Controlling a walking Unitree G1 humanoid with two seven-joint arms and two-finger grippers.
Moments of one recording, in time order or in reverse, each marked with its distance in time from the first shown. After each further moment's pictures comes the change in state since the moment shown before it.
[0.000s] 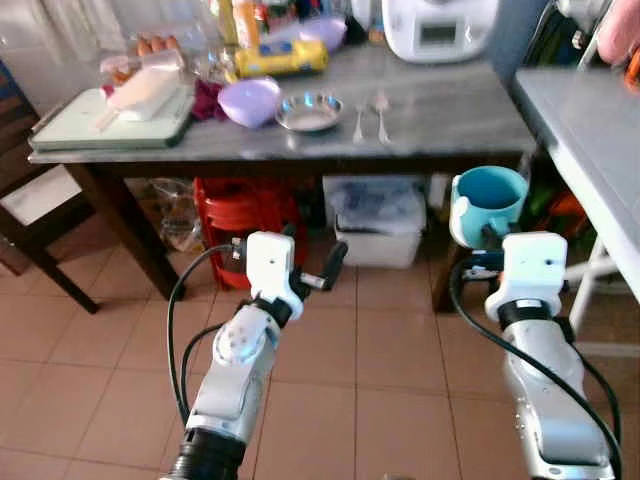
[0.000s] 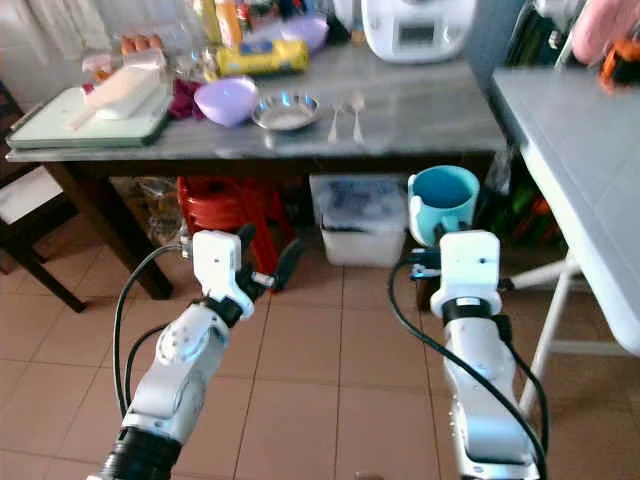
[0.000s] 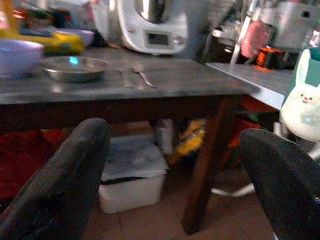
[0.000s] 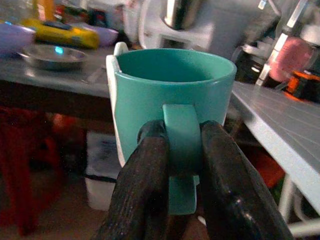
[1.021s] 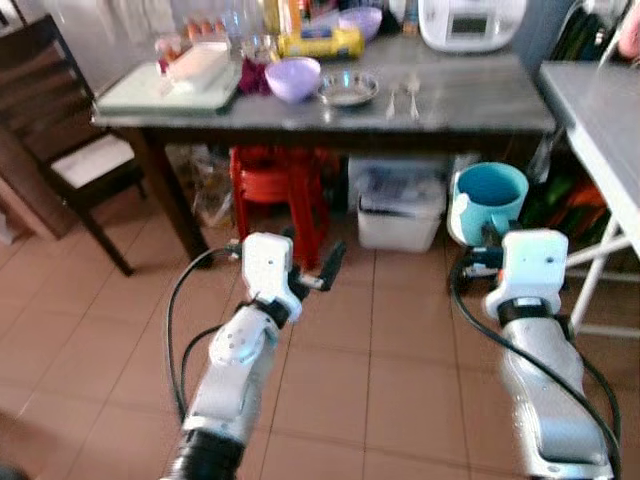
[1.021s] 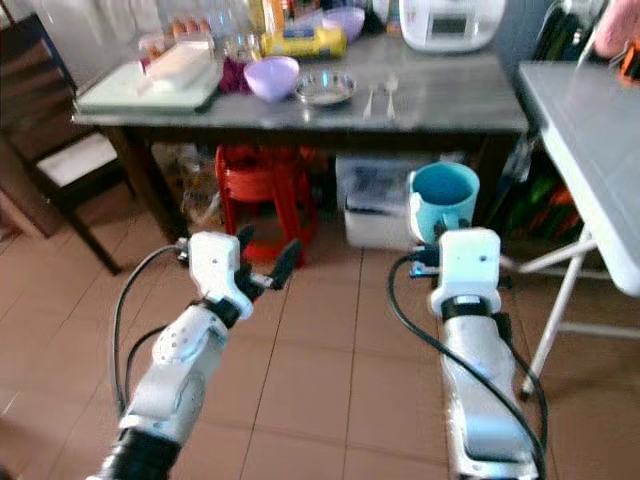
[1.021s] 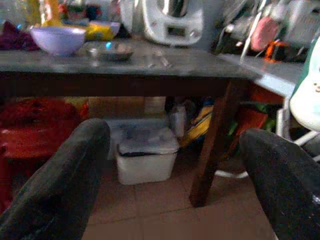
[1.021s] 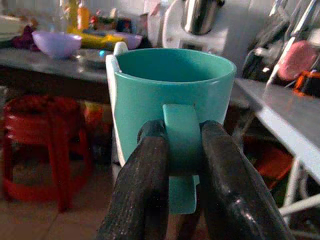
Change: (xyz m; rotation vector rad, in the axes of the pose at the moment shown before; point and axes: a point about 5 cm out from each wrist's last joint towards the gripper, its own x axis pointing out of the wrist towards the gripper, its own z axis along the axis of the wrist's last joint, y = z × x) left arm -0.004 0.008 -0.003 0.003 0.013 0.025; right arm 0.001 0.006 0.003 0.019 -0.011 0.014
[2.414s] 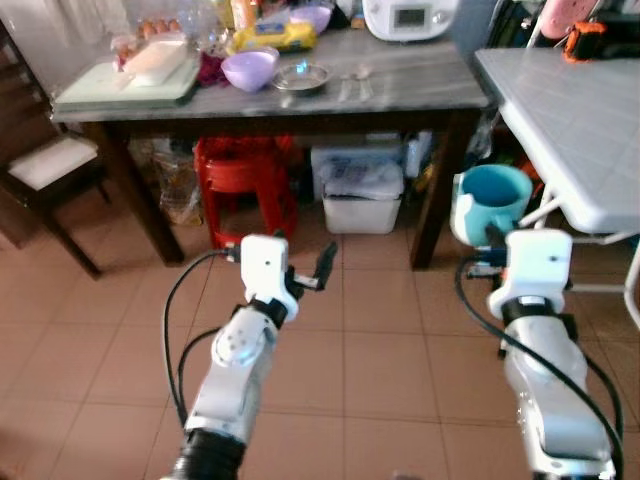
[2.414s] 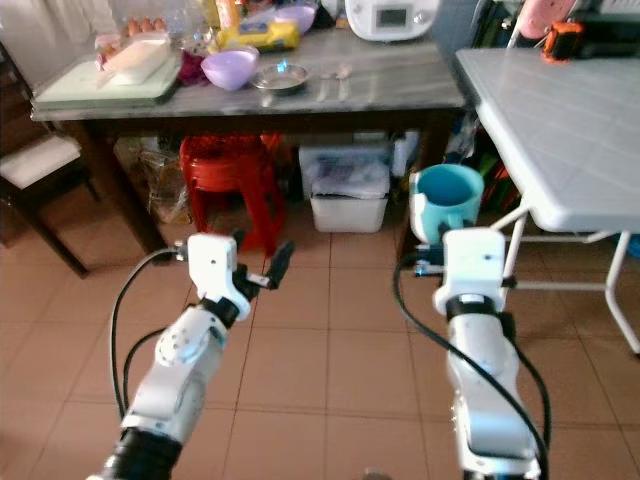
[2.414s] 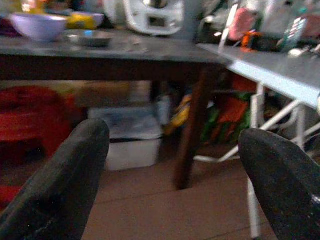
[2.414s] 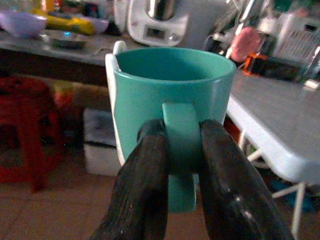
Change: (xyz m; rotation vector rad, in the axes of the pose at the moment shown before) left arm 0.000 0.005 -0.004 0.017 0.019 0.071; right arm 0.002 -0.006 -0.004 0.004 0.021 -0.018
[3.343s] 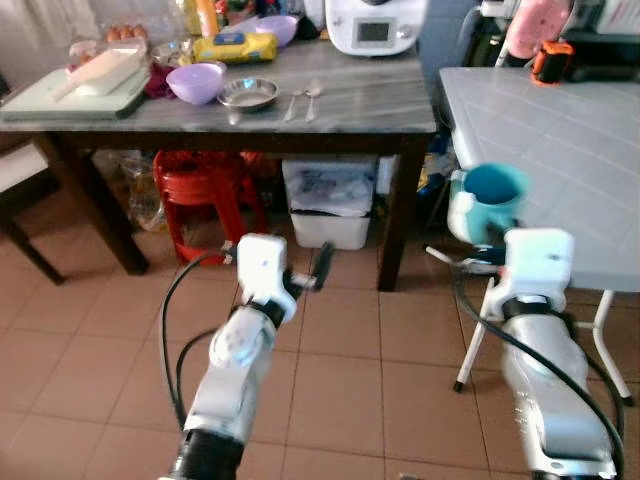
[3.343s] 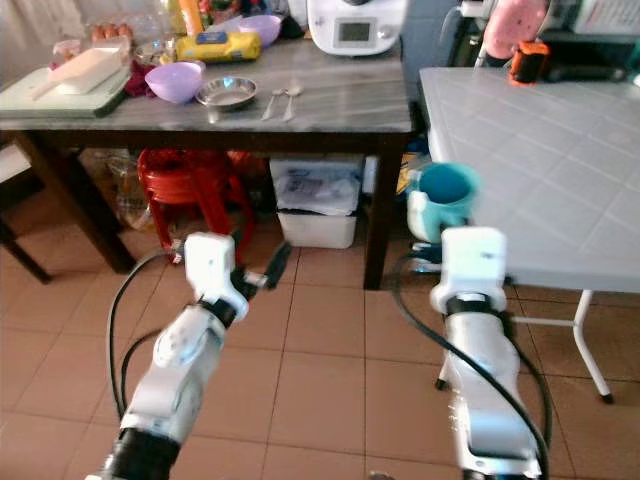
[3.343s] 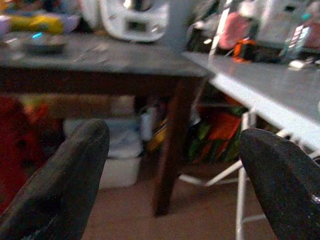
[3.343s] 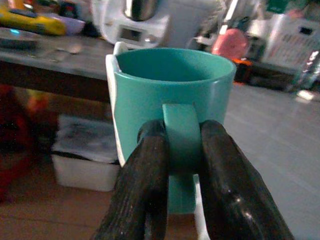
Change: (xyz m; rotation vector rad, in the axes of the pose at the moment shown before) left arm -0.001 0.001 -0.001 -0.009 0.004 0.011; right arm 0.001 -0.003 0.004 0.000 -0.009 -0.012
